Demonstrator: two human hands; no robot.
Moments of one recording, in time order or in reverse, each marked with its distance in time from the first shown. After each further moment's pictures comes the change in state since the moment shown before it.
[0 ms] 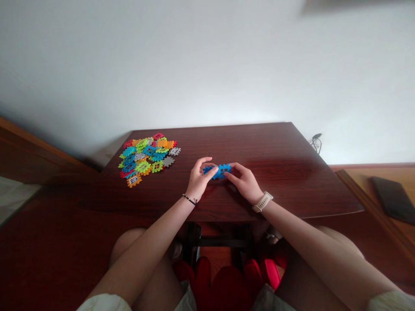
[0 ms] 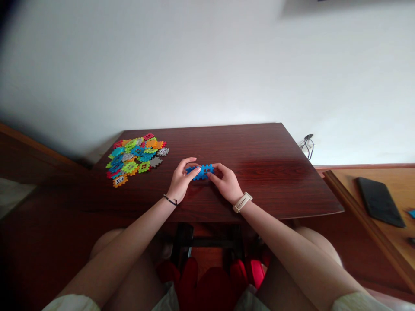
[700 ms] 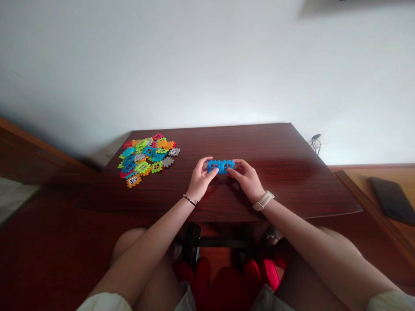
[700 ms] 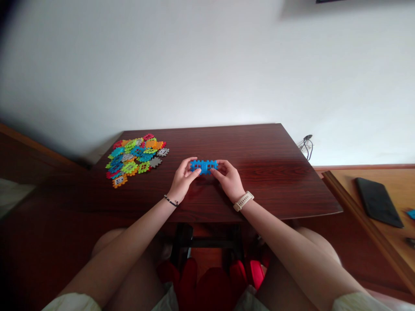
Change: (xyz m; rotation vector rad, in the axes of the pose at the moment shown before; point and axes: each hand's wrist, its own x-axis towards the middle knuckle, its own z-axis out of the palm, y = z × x) left_hand 0.001 0.000 0.000 -0.014 -0.060 0.020; right_hand 0.005 0.007 -0.004 0.175 0.107 0.075
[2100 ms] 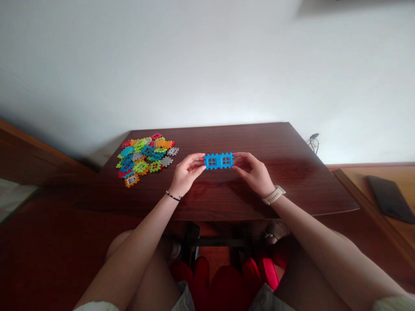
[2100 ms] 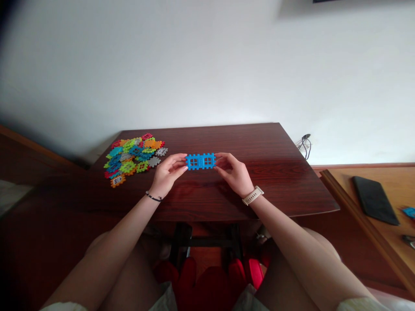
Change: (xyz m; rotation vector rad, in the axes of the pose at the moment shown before) left_hand 0.010 0.020 -0.045 0.115 -0.085 0.213; right_hand 0.002 -0.031 -0.032 -0.357 -0.064 -0.307
